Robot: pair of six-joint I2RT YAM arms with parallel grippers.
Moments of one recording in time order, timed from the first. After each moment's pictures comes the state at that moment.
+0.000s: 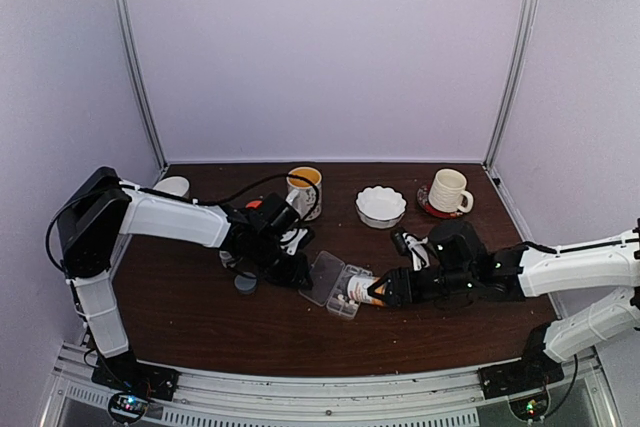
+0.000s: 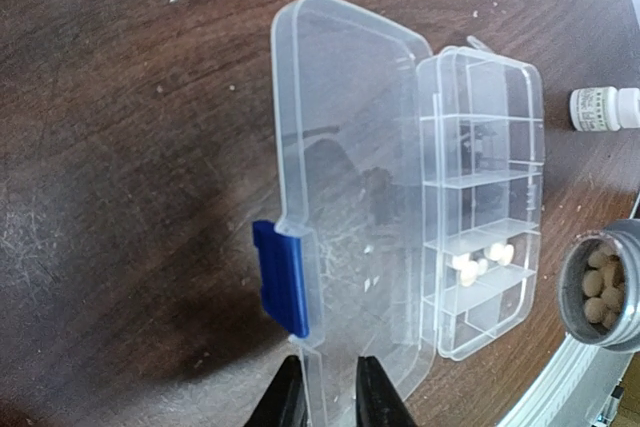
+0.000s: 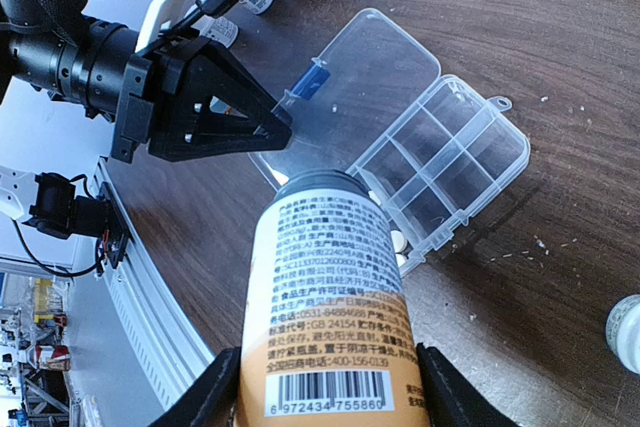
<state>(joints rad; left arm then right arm) -0.86 1.87 1.14 -0.34 0.32 -0.50 0.90 1.24 0.55 0.04 -0.23 0.70</state>
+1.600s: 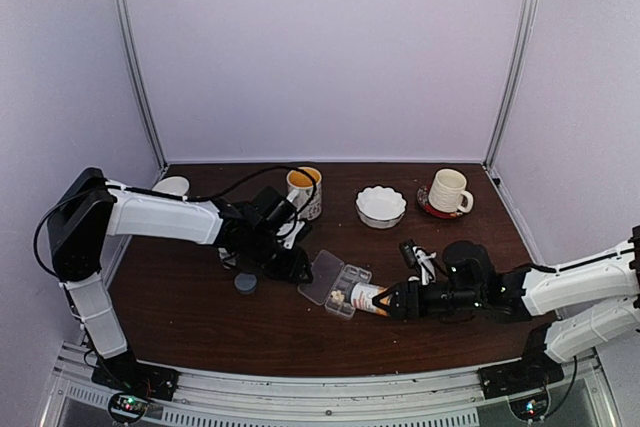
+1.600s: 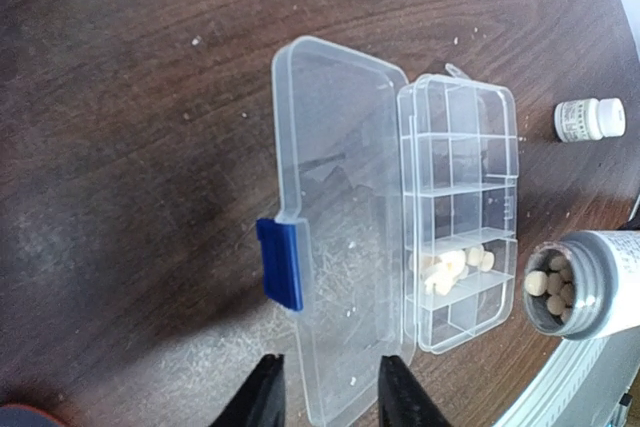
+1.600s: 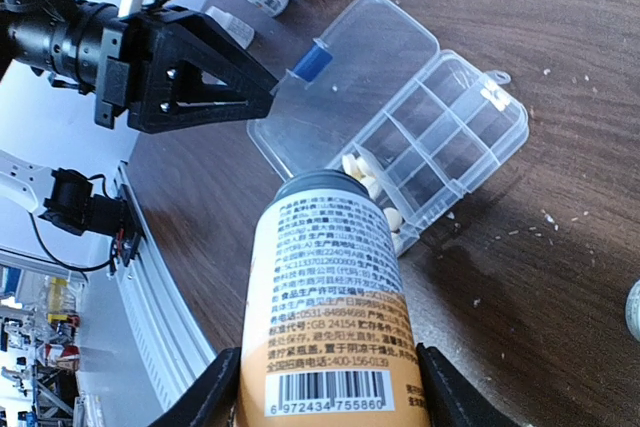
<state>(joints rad) -0.86 1.83 1.14 -0.35 0.27 -0.49 0.92 1.22 0.38 0.27 -0.23 0.74</state>
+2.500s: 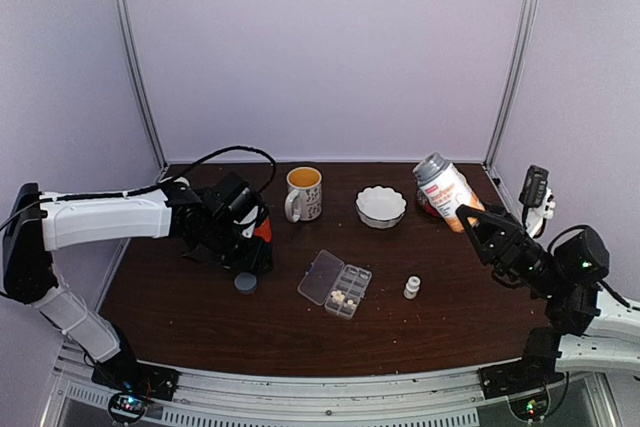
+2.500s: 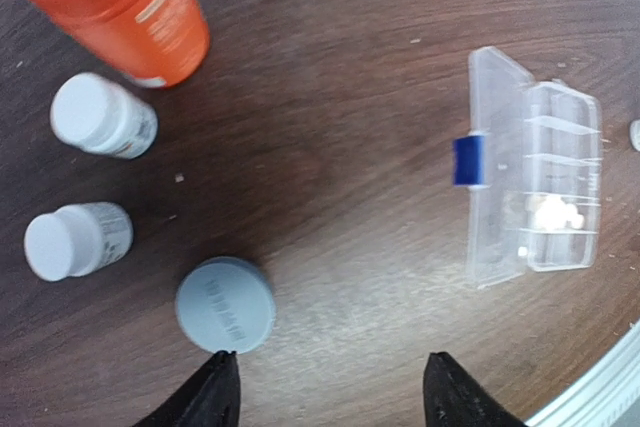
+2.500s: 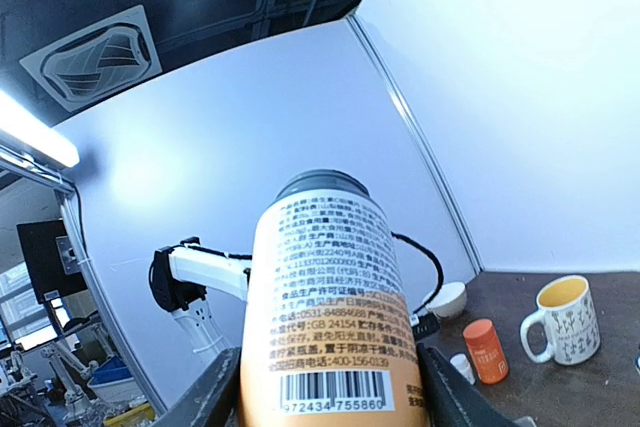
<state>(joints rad) -0.83 1.53 1.08 -0.65 -0.03 -0.47 0.92 0.50 0.29 0.64 -0.11 0.57</state>
